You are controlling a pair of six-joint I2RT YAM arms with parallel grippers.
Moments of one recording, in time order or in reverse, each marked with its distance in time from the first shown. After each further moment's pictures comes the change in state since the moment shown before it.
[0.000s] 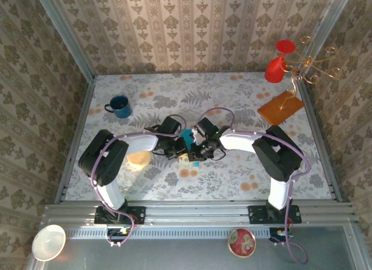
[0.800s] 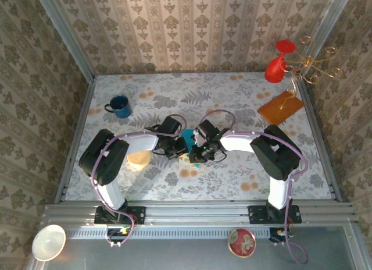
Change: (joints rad) left arm 0.001 0.010 0.008 0.000 0.008 0.000; right arm -0.008 0.014 -0.045 0.056 -0.016 0.005
